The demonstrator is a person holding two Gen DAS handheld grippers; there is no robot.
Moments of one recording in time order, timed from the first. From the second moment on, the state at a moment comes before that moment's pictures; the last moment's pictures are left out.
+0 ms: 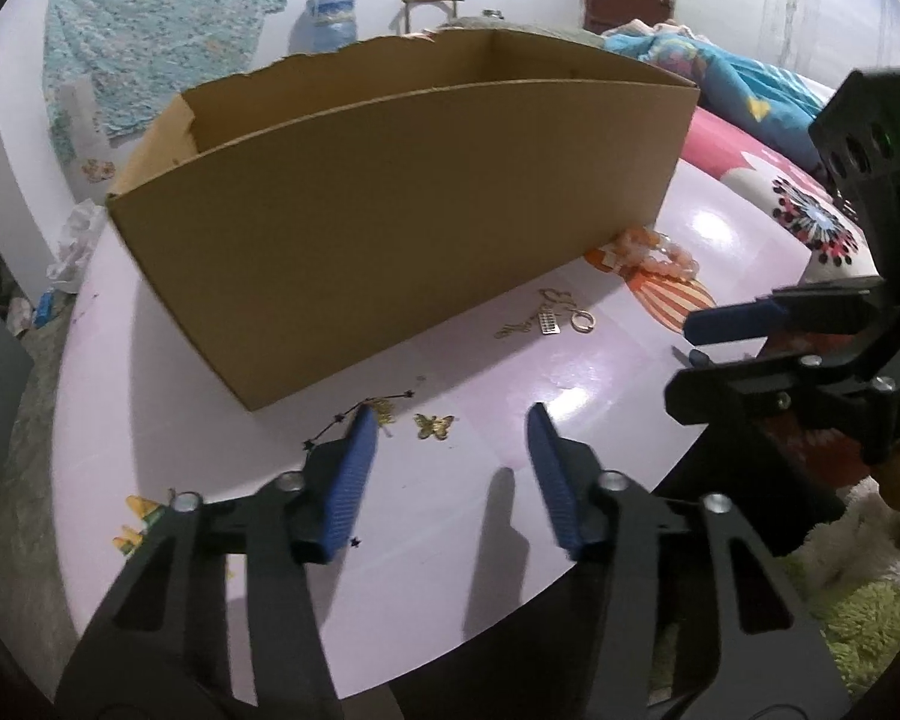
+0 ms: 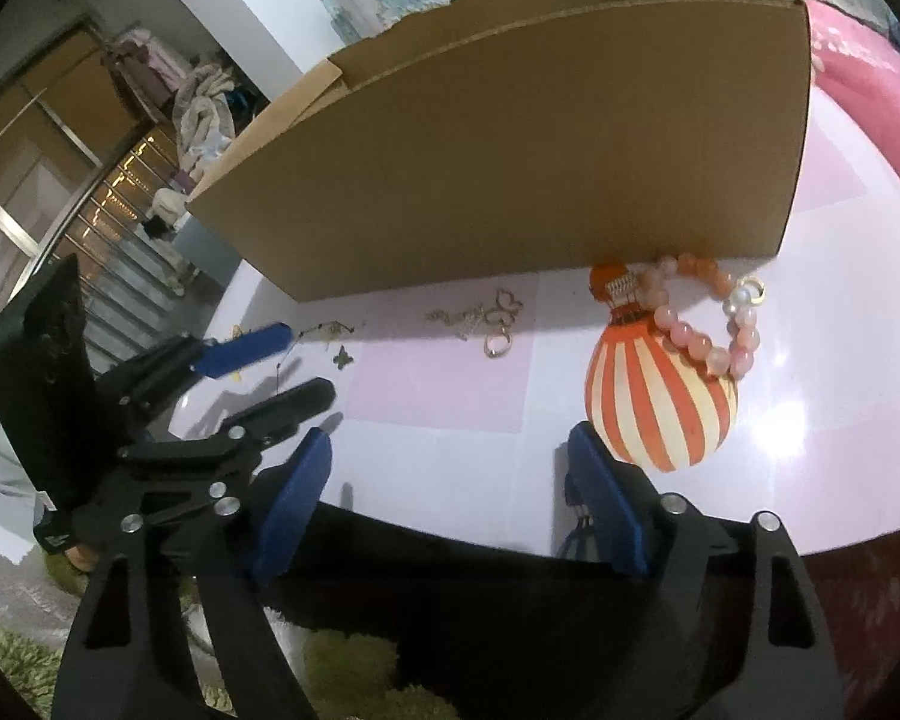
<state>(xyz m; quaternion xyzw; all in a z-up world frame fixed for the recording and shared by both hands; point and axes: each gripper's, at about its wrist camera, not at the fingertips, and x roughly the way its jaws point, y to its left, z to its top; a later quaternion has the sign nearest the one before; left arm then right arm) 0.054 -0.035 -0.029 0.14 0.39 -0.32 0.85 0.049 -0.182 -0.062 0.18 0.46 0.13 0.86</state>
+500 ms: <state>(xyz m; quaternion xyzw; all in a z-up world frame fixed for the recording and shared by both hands) 0.070 -0.044 -0.041 0.16 0.42 -0.31 0.84 0.052 -0.180 -0.064 0.17 0.46 0.14 0.86</state>
